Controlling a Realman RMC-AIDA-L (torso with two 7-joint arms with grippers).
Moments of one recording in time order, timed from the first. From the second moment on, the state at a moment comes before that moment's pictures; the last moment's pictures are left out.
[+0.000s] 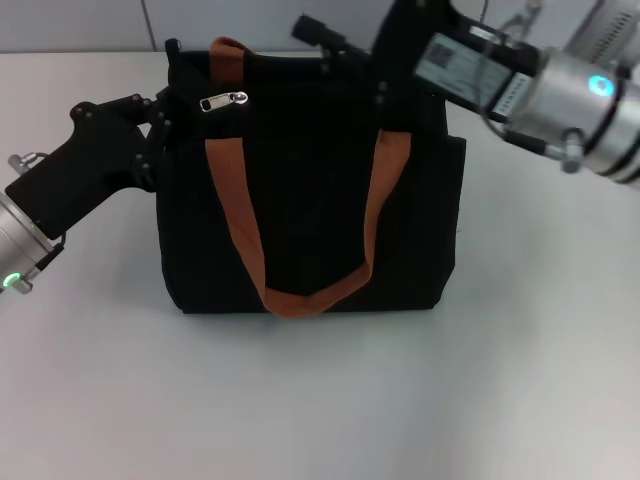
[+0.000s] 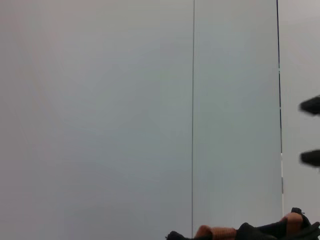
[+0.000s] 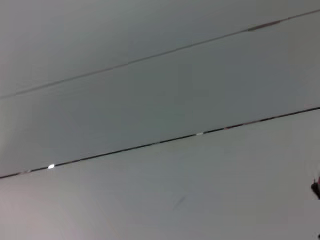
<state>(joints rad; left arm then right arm) -0.51 -2.07 0.39 0.23 1.66 1.53 -0.71 0.81 2.09 -0.83 -0.20 -1.34 -1.52 2.62</state>
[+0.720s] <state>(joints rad) -0.52 -2.07 0.40 0.26 1.66 1.56 -0.71 0.84 2.08 -1.02 -0.30 -1.35 -1.44 2.66</state>
